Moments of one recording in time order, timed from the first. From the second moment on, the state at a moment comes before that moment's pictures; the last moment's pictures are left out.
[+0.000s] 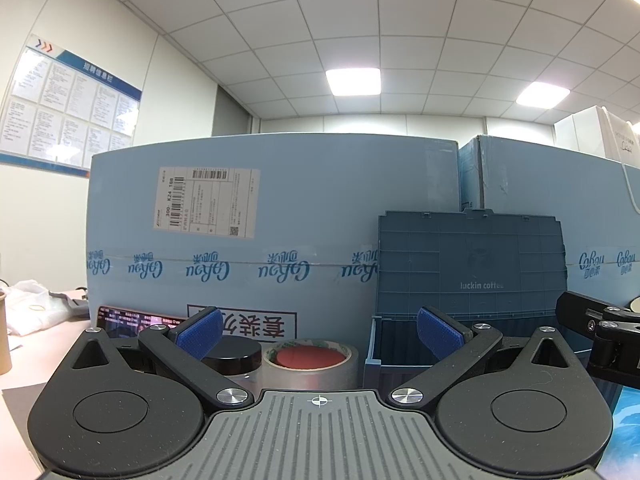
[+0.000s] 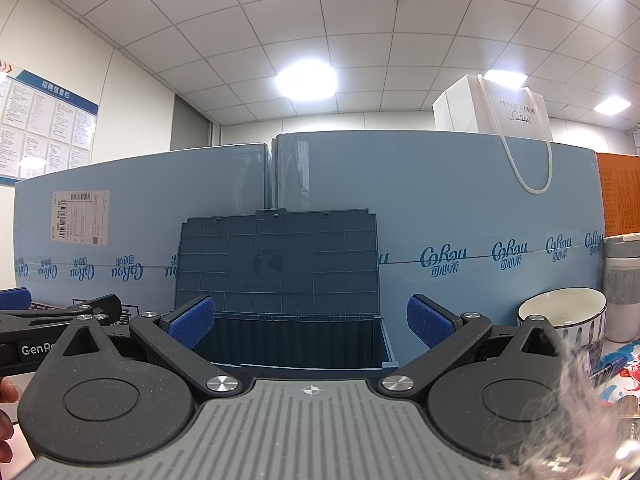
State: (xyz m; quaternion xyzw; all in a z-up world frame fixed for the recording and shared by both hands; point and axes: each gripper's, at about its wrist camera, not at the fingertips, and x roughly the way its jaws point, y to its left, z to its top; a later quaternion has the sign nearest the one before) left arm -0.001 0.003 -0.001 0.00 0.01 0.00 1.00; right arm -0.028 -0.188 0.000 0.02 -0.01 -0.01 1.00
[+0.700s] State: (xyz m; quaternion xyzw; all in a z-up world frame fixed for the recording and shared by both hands) left arm -0.001 0.003 -0.001 0.00 0.01 0.00 1.00; right arm -0.026 -0.188 -0.002 0.02 -0.01 -0.01 1.00
